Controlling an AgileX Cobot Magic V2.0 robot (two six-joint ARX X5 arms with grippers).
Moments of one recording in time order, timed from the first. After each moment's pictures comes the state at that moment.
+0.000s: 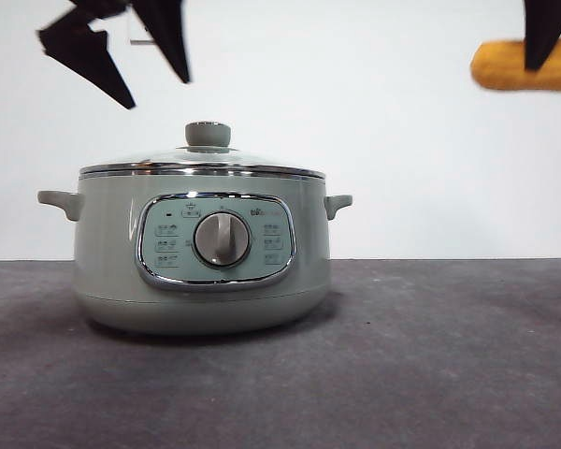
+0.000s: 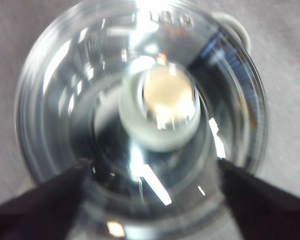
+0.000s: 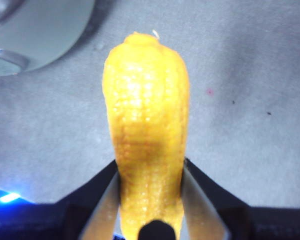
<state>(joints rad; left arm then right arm) -0.38 1.65 1.72 -1.06 0.19 0.04 0.30 1.34 1.48 -1.30 -0.09 -0.07</state>
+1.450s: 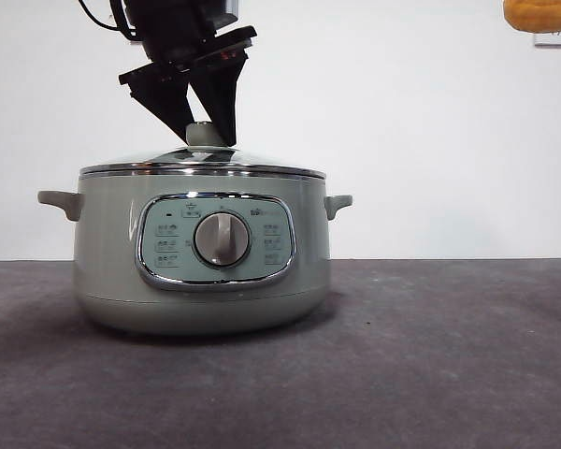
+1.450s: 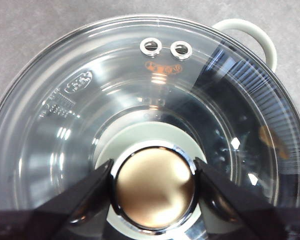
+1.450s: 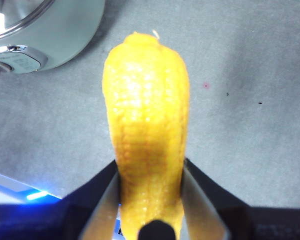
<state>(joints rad) -0.48 1.87 1.86 -1.03 0.06 0.10 0.30 1.21 1.48 -1.35 -0.08 -0.04</state>
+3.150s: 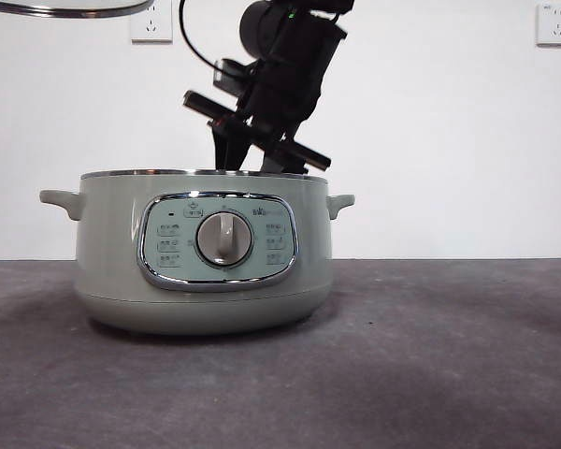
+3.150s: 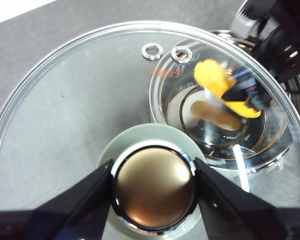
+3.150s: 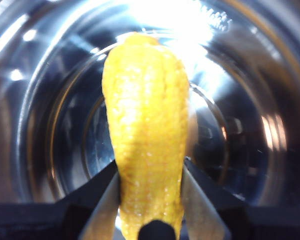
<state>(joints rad) -0.25 1.33 1.86 -1.33 -0.01 0.12 0.63 2.24 2.15 -1.00 -0.24 0.10</state>
